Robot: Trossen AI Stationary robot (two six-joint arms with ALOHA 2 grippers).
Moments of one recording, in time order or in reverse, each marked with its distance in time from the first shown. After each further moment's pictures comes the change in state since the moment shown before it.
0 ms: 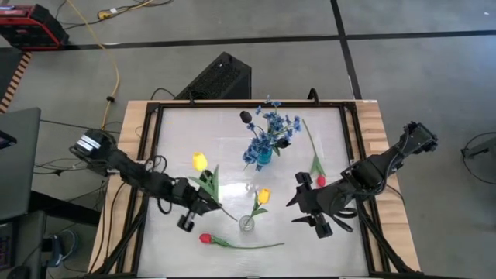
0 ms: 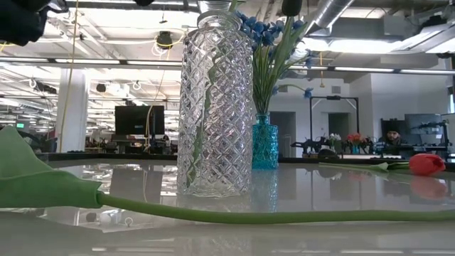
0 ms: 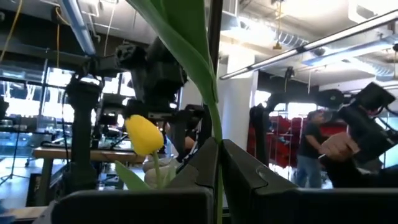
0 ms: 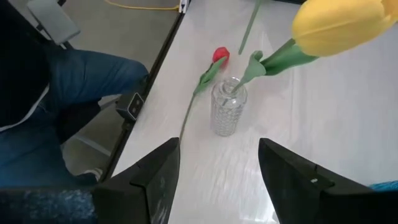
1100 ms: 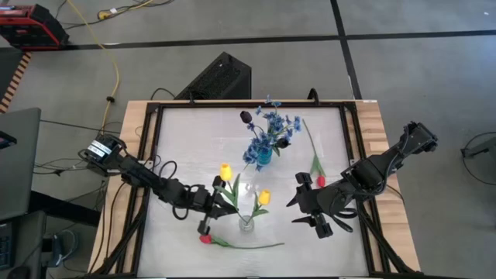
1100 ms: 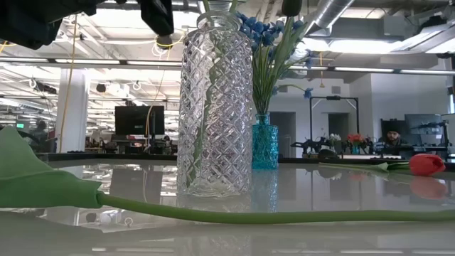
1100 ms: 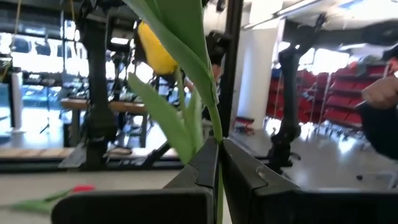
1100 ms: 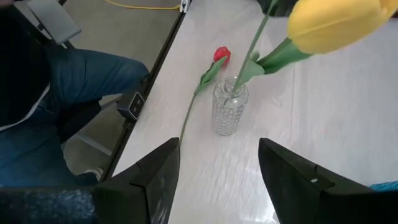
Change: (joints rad) left arm 0.020 0.148 0.093 -0.167 -0.062 -0.013; right arm 0.002 0.000 0.000 -0.001 -0.001 0.000
